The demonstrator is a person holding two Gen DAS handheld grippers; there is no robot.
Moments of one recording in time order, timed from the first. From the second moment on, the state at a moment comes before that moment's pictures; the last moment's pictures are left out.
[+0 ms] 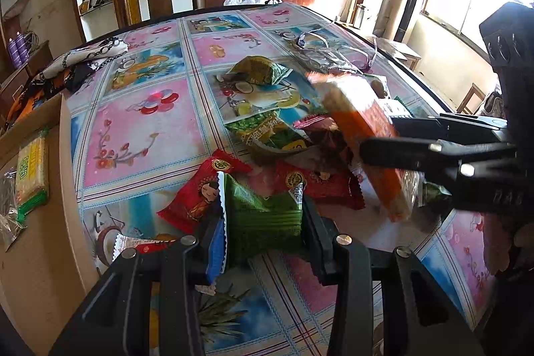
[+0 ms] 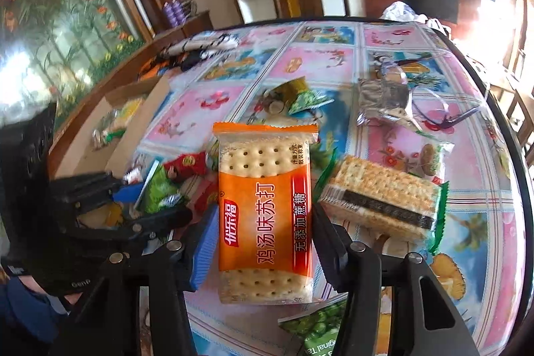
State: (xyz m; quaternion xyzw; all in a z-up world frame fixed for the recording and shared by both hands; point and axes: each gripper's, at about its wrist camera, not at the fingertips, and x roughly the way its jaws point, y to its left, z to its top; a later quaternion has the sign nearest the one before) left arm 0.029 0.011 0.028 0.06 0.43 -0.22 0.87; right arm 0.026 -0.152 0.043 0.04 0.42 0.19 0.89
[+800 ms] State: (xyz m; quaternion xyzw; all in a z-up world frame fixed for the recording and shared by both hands) left arm 0.028 0.011 0.030 0.06 0.43 -0.23 0.87; right arm 0.029 -0.139 0.033 0.01 0.44 0.17 0.88
